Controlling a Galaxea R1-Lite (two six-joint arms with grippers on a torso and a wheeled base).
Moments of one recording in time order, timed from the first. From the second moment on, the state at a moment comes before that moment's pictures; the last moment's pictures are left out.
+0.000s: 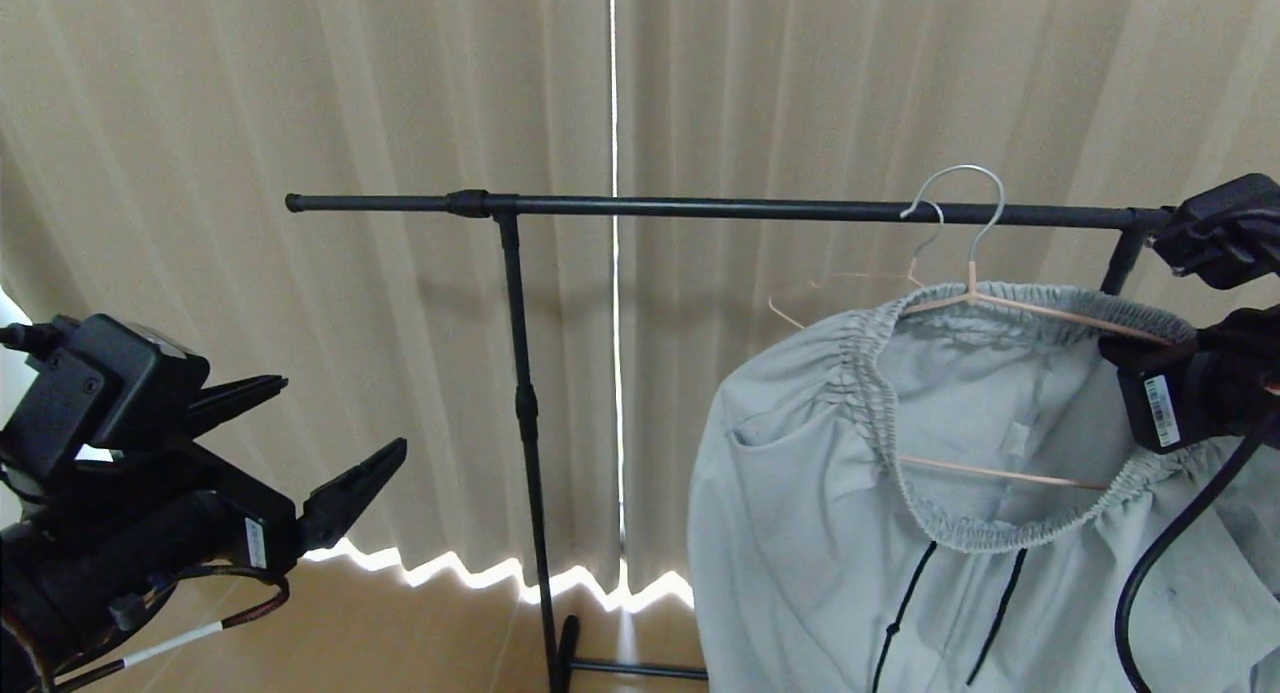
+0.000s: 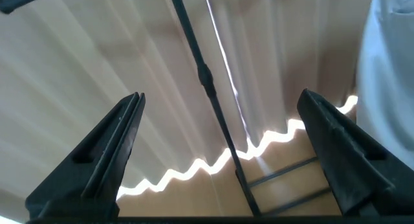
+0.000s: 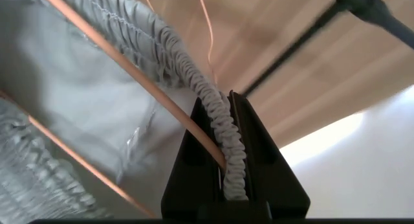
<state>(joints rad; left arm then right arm) -0.36 1.20 -0.37 -0.69 0.05 0.31 0.36 1.28 -0.86 -0.04 -0.50 -0.23</state>
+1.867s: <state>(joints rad) -0.36 1.20 -0.35 -0.69 0.05 0.32 0.50 1.70 -1.03 -0.20 -0.74 -0.16</state>
